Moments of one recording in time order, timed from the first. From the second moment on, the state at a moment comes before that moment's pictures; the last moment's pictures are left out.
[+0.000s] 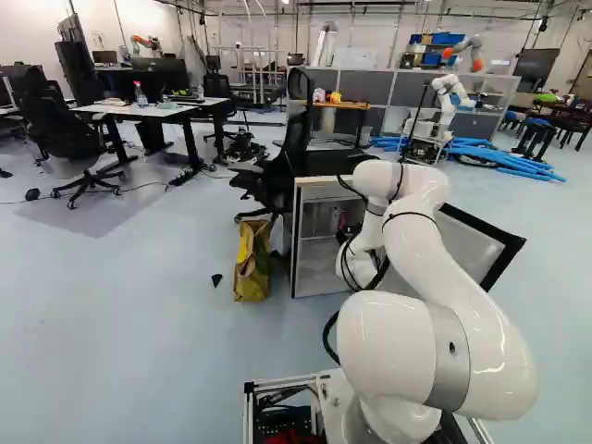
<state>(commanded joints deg) -22.5 -81.1 -74.1 -12.1 87.7 0.0</state>
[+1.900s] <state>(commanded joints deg) -24.7 -88.9 -89.3 -20.0 84.8 0.0</state>
